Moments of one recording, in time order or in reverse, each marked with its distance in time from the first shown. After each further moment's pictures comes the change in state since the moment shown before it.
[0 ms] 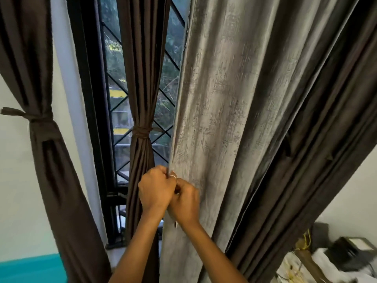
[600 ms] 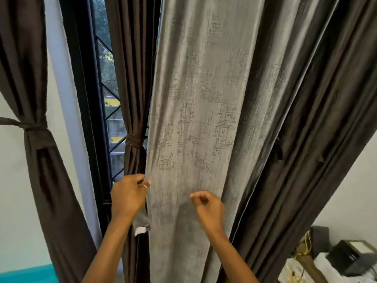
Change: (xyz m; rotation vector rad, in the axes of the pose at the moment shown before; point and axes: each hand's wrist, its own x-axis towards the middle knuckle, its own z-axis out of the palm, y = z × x) left_hand 0.009 -0.035 -0.034 0.024 -0.013 0.161; right_hand -0.009 0.031 -0.081 0.080 0.058 0.345
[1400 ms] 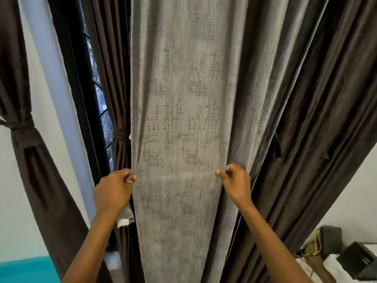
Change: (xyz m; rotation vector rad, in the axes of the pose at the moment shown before) left_hand 0.001 0.001 0.011 0.231 0.098 -0.012; right_hand 0.102 0.010 -0.096 -0.379 0.062 -0.191
